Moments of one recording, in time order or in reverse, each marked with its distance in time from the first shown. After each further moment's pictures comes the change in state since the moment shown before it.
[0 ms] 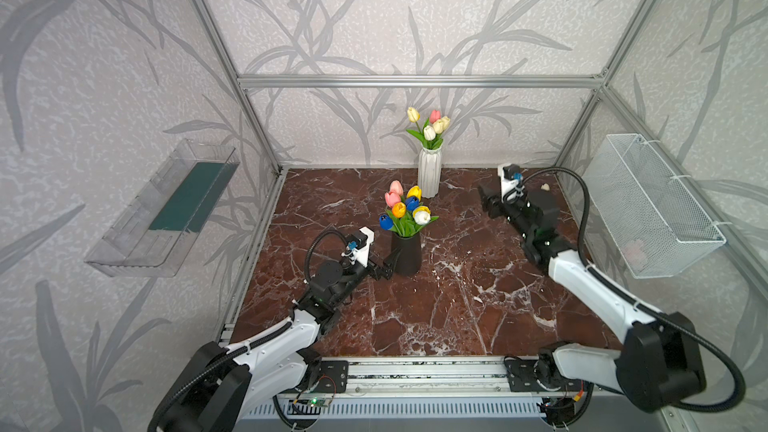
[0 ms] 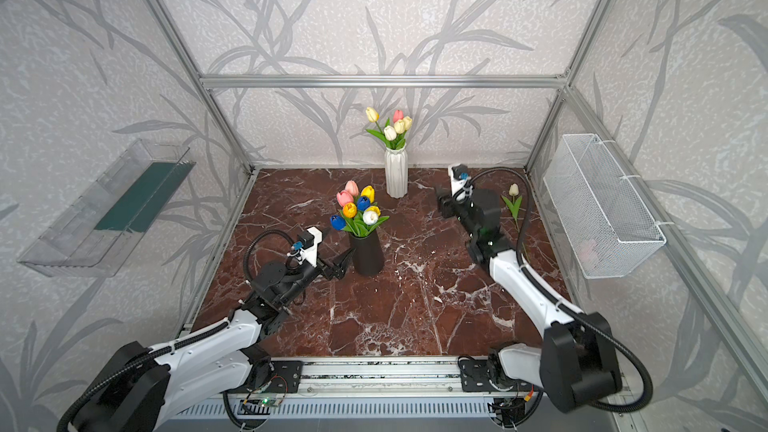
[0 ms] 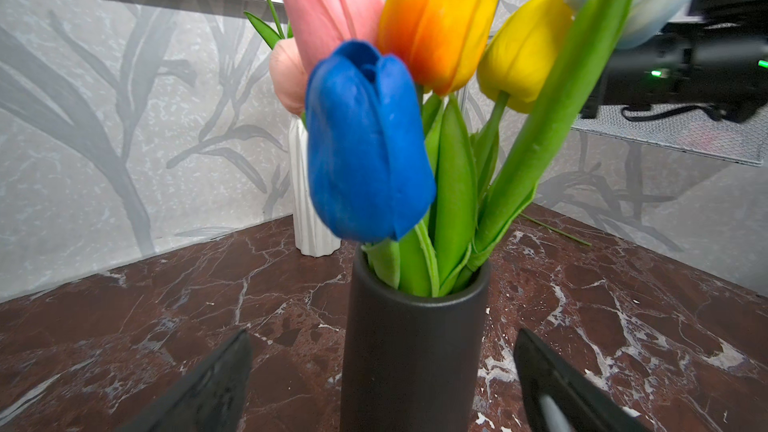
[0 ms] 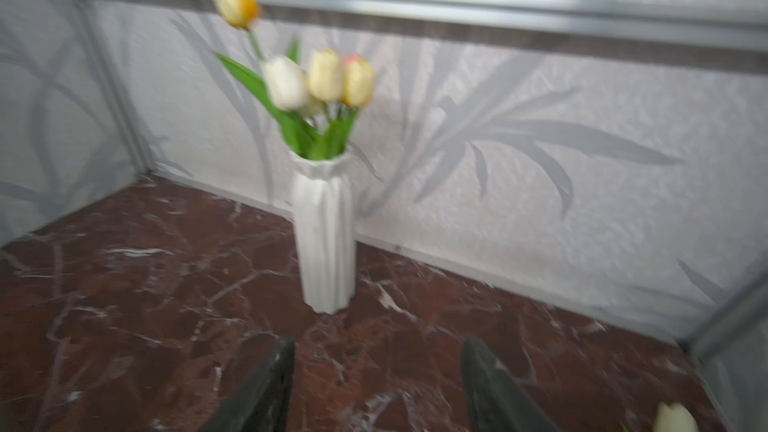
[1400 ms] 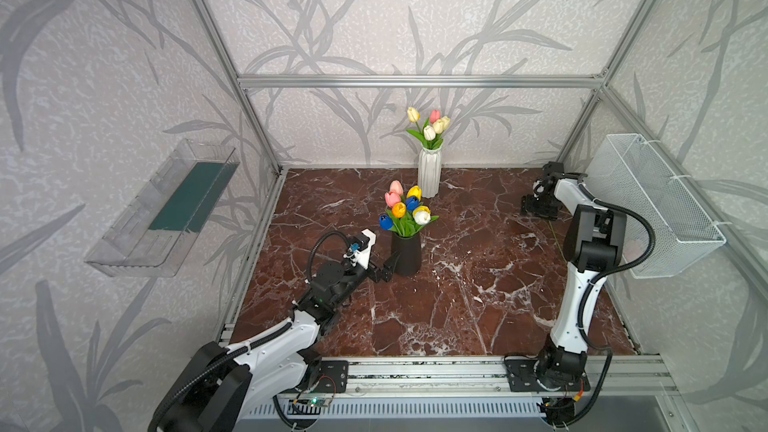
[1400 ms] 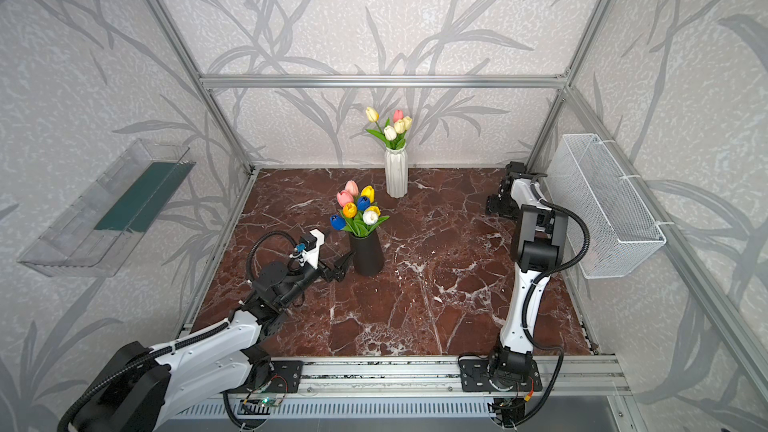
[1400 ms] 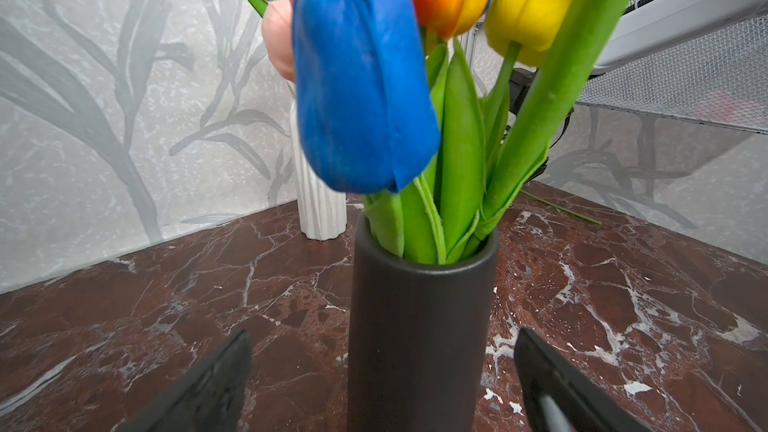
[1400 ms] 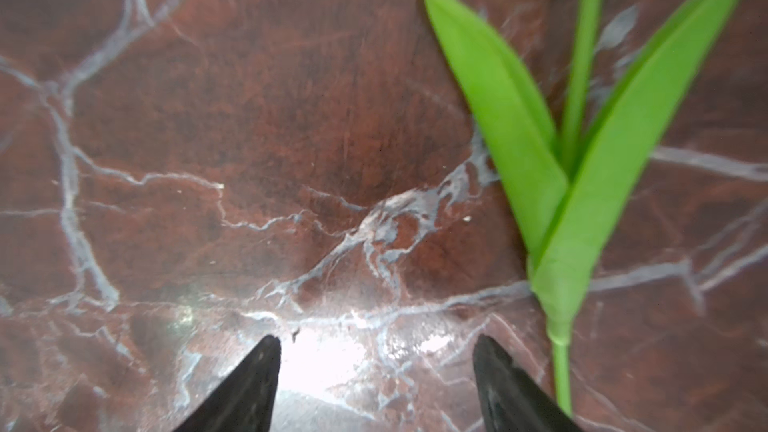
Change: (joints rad) left arm 0.000 0.010 -0.011 -0.027 -0.016 0.033; right arm -0.392 0.915 0.877 -1.072 -0.038 0.091
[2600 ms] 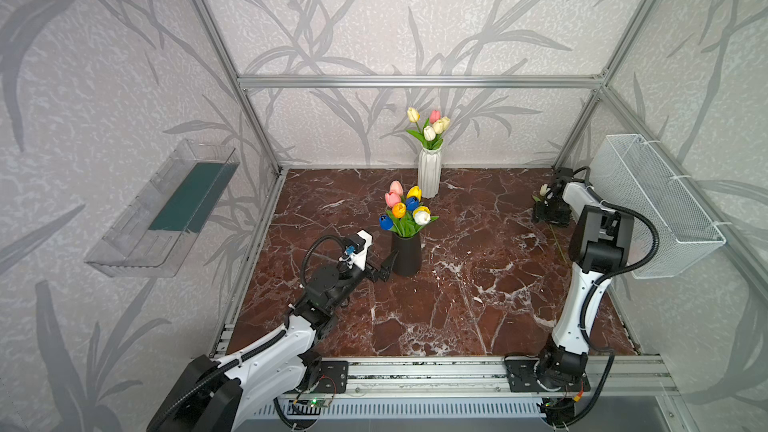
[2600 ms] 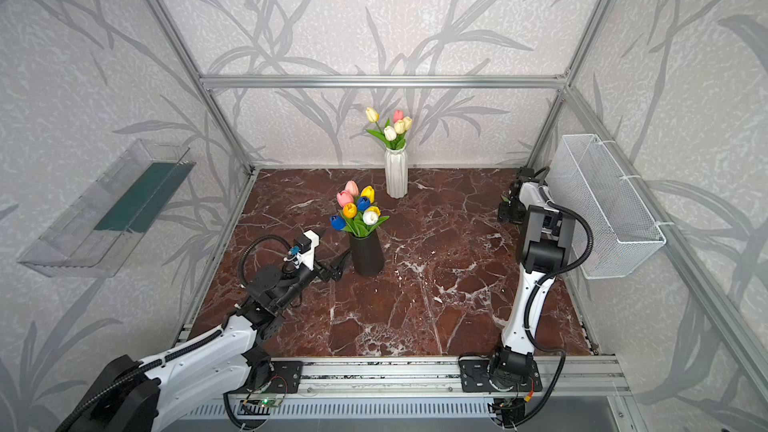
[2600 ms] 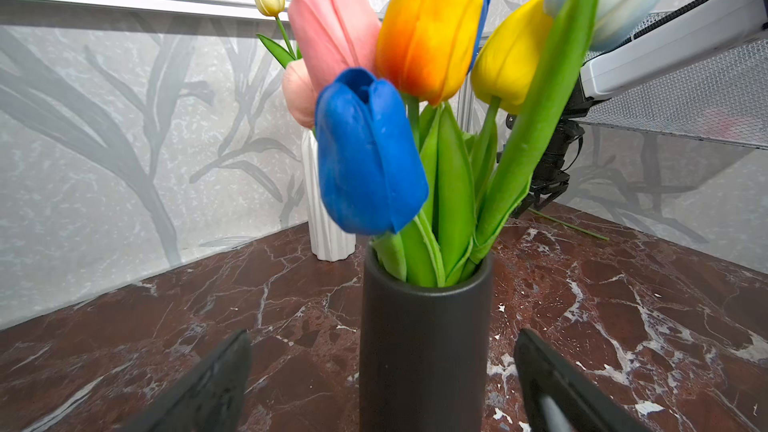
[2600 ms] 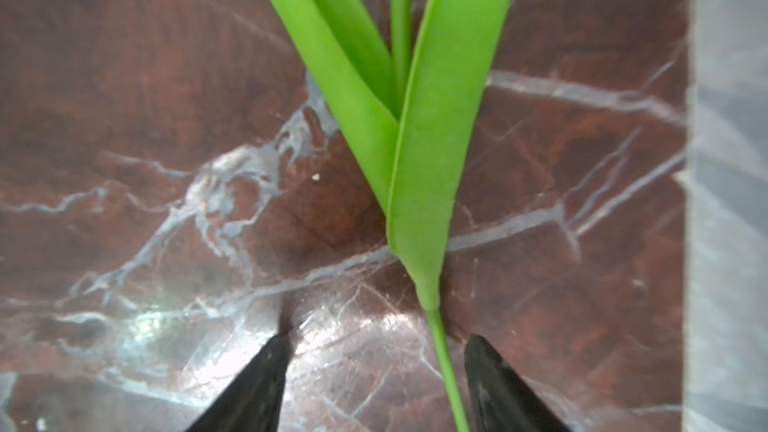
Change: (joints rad) left arm 0.000 -0.091 -0.015 -0.015 -0.023 0.027; right arm -0.071 -0.012 -0.025 -0.019 0.109 -0.016
